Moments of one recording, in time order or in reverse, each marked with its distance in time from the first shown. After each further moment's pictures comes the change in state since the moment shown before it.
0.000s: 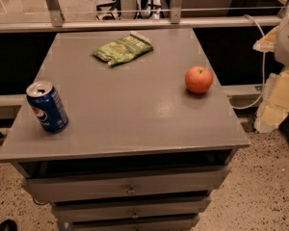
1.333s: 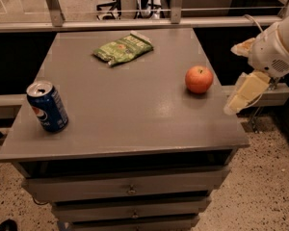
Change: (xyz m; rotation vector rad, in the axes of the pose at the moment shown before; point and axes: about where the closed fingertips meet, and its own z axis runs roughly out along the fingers) arm -0.011 -0.074 0.086 0.031 -0.274 0.025
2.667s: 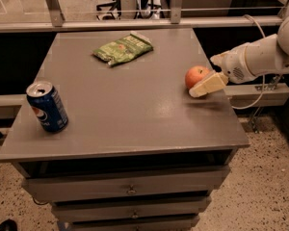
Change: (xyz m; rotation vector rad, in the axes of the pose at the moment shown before) arm -0.012 -0.069 0.100 0.100 -0.267 0.265
